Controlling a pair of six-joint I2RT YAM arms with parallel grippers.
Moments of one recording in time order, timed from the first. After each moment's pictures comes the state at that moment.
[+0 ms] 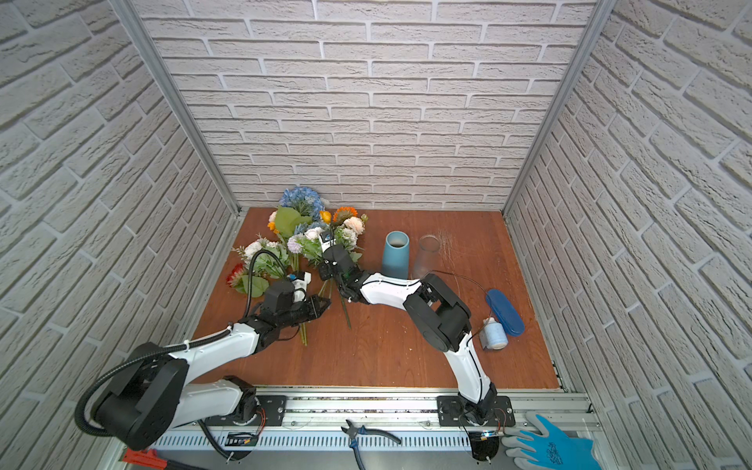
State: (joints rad) left arm -0.47 1.24 0.39 0.24 0.31 -0.72; right arm 0.78 2.13 1.47 0.24 0.25 0.23
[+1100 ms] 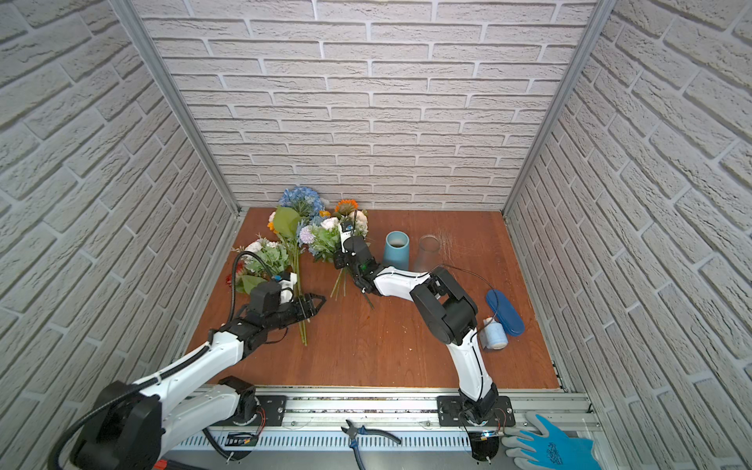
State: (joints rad) left arm -0.37 1.00 0.41 -0.02 0.30 -0.69; right arm 0.68 2.10 1.39 0.36 0.15 0.31
